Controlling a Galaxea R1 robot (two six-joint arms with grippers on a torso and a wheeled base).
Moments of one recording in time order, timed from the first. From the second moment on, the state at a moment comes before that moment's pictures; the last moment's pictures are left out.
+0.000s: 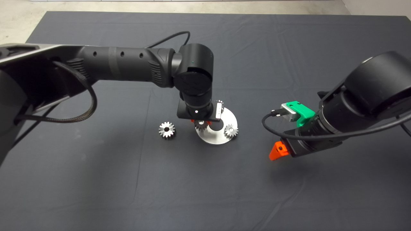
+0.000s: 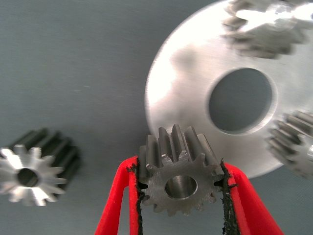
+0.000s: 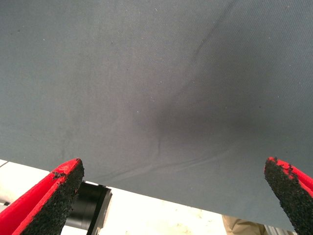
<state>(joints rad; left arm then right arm) -0.41 2.83 -1.16 0.42 1.52 -1.54 0.46 2.41 -0.66 -0.12 -1.53 1.55</state>
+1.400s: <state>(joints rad) -0.39 2.86 -1.19 0.46 1.53 -1.54 0.49 2.38 -0.65 -0.12 -1.53 1.55</state>
